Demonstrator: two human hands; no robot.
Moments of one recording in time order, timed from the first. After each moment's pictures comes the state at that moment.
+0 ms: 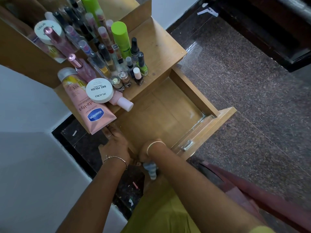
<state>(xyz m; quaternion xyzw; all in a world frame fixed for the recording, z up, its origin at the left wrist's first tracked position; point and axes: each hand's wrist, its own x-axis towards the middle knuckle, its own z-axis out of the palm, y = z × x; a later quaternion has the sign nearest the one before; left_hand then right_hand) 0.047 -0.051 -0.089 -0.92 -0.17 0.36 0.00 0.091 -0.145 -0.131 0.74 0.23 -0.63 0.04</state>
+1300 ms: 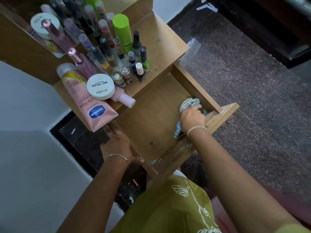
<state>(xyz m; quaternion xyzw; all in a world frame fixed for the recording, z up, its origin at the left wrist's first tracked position) 0.049 -0.047 -0.085 -0.90 -0.16 0.39 -0.01 0.139 -0.247 -0.136 0.94 0.02 -0.32 0.11</state>
